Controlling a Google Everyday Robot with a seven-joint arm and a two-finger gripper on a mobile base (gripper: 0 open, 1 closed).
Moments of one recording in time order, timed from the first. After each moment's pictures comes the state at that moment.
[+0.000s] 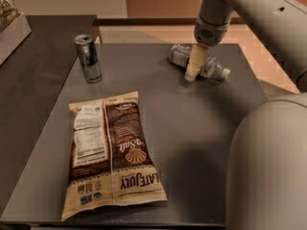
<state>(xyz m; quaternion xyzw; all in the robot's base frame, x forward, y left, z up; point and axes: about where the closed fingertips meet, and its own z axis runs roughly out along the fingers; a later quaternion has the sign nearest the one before) 0.680 -0.159 0.860 -0.50 0.86 -0.02 0.09</state>
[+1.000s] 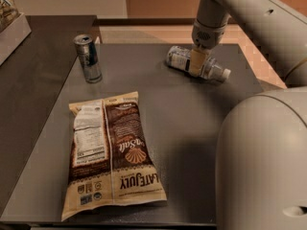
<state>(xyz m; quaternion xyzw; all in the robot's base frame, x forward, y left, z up) 0.684 -0.159 0.844 -0.49 0.87 -0.01 0.07</state>
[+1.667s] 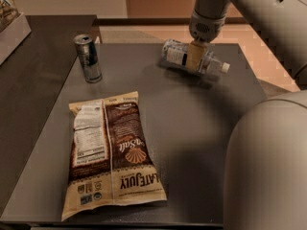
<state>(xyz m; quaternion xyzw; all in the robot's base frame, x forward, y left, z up) 0.666 -0.141 0.877 -0.52 0.85 -0.01 0.08</state>
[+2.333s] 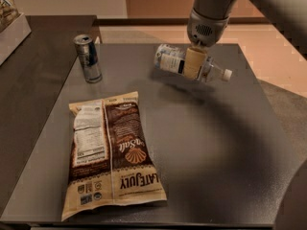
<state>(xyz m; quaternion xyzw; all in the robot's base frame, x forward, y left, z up) 0.594 -0.117 0.903 -0.55 0.83 0.01 0.08</state>
